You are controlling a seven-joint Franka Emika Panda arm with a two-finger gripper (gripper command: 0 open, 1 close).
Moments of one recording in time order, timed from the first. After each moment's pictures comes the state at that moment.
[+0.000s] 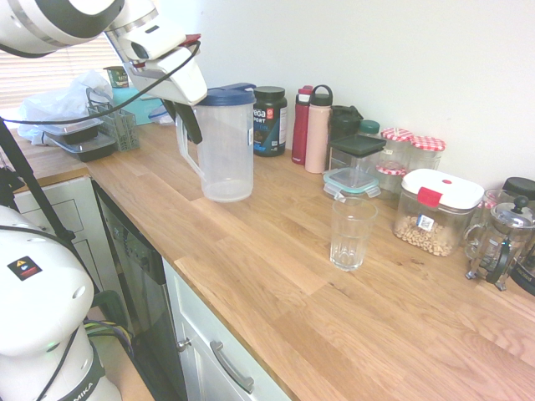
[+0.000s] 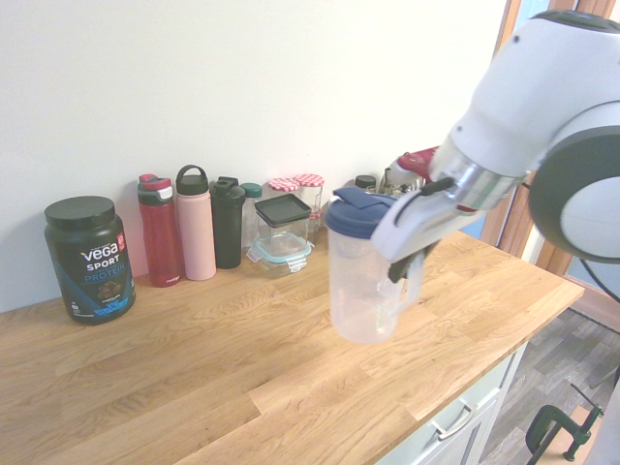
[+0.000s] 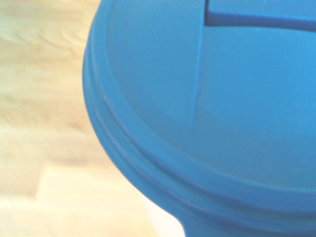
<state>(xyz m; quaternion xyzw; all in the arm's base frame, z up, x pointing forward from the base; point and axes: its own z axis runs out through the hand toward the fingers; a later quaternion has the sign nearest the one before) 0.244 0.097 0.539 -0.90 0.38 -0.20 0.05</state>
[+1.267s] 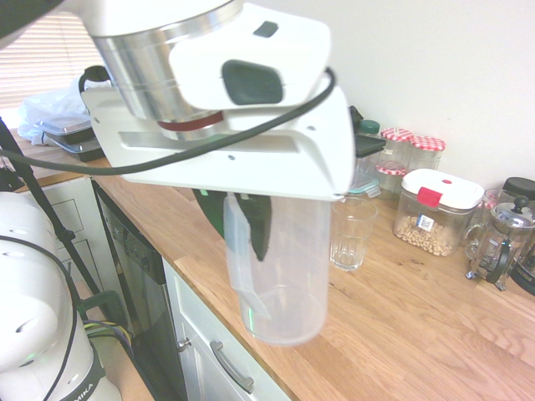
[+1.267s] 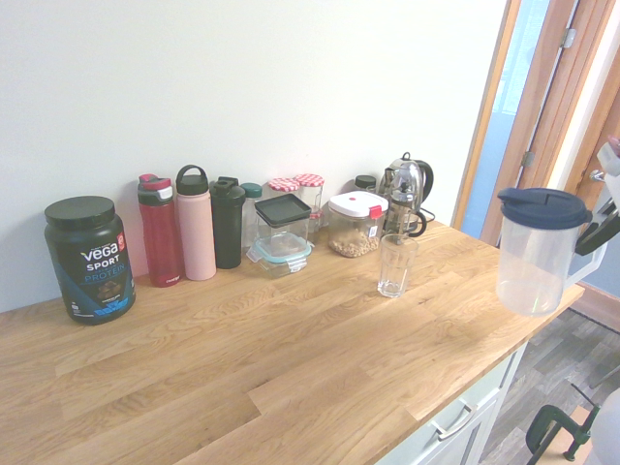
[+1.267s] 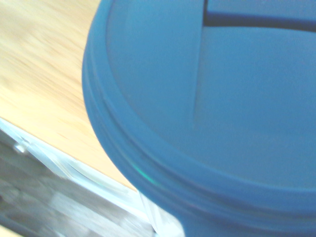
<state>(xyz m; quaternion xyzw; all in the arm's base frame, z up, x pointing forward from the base) 0.138 -0.253 0.563 -0.97 0.18 -0.16 0.01</state>
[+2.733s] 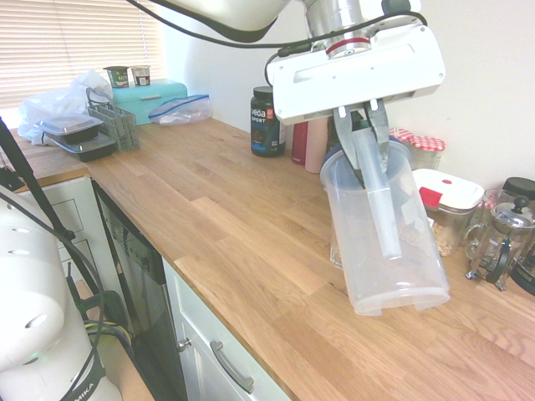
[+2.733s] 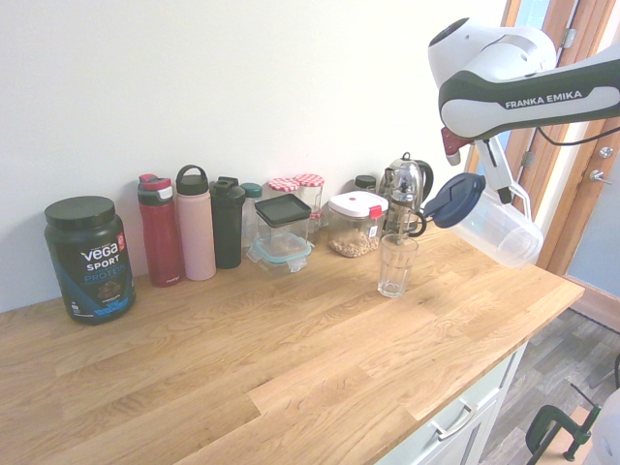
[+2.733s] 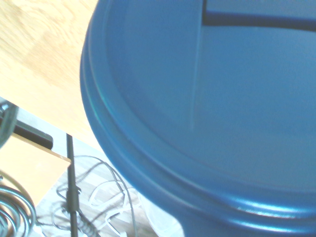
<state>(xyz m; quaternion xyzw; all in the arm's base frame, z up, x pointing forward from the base) 0.387 -0.163 0.573 -0.94 0.09 0.10 -0.31</state>
